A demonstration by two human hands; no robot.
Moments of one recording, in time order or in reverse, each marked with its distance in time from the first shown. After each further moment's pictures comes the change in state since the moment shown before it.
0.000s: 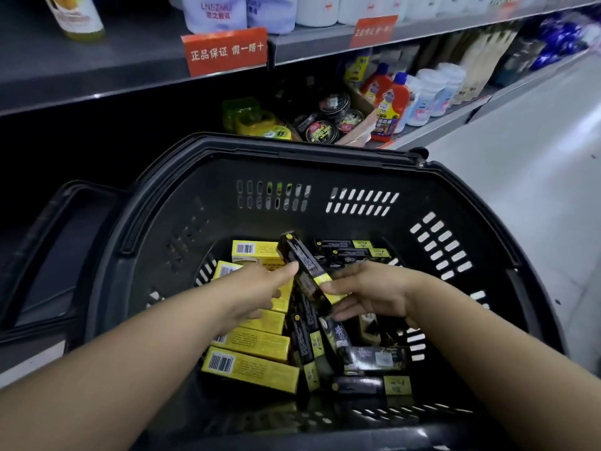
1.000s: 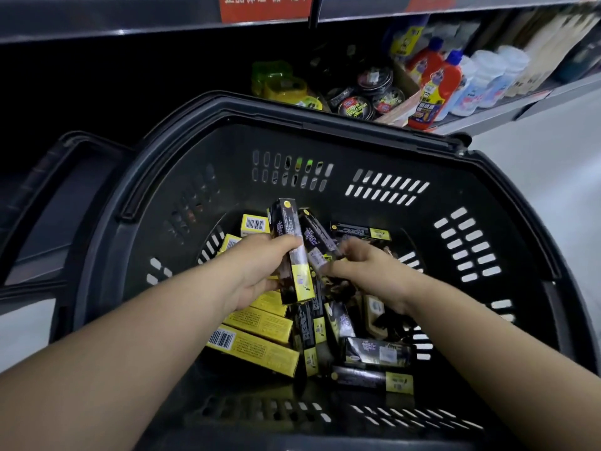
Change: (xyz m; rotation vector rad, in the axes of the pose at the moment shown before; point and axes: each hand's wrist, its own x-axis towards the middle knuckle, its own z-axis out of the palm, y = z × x) left_hand 0.015 0.003 0.004 -0.464 0.126 0.028; right_hand 0.017 -0.004 0.008 -0.284 0.186 -0.175
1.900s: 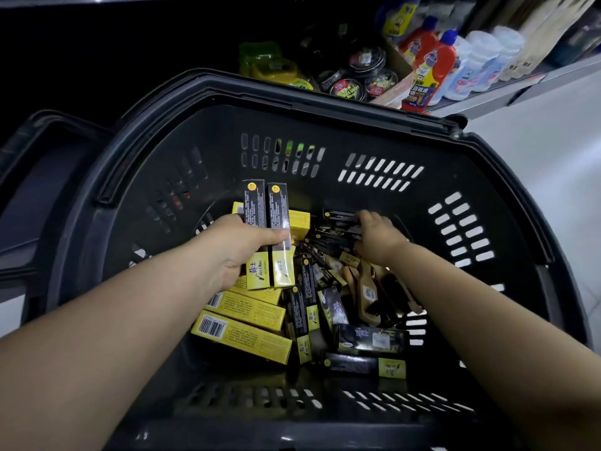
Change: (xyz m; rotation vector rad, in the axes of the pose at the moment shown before) left_hand 0.005 -0.002 -0.009 -0.013 0.112 0.075; right_hand 0.070 0.043 -0.051 -0.970 0.325 0.043
